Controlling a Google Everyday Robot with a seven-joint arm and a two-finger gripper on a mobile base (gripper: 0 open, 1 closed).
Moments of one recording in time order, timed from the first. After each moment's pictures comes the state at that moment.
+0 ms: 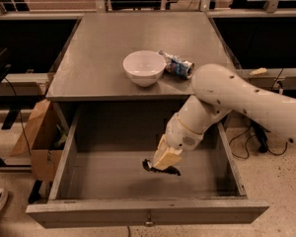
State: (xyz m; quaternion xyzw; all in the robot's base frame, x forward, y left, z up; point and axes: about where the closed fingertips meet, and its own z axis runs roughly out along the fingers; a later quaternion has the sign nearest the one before) arm 0.452 -0.038 0.711 -0.68 0.68 0.26 0.11
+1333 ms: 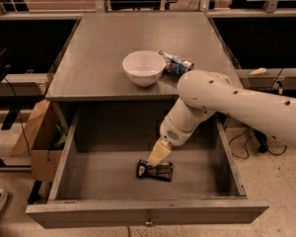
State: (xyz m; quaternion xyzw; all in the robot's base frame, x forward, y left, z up) arm 0.508 -0.042 0.679 -0.51 0.84 0.17 0.10
